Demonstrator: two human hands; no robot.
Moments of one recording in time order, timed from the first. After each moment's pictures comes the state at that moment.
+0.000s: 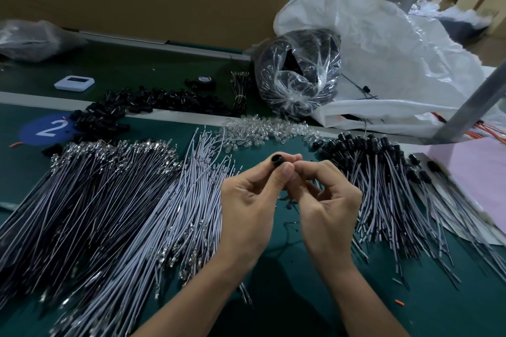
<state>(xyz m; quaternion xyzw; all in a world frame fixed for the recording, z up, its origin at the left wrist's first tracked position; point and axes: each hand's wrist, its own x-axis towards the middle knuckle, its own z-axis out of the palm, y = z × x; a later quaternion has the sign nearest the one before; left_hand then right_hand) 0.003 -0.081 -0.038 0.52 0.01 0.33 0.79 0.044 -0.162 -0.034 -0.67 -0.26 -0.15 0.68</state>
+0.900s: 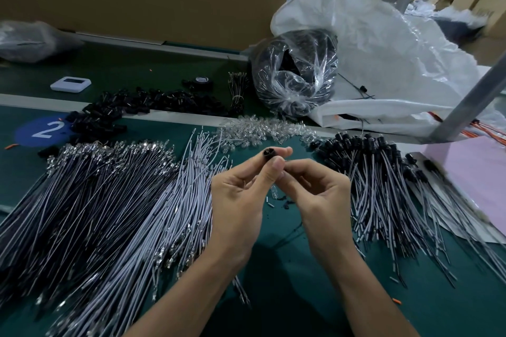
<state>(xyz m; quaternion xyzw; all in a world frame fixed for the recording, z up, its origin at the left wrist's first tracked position) 0.001 -0.074 -0.032 0.50 0.04 0.32 0.81 0.054 -0.165 -0.033 -0.64 -0.27 -0.01 0.72</state>
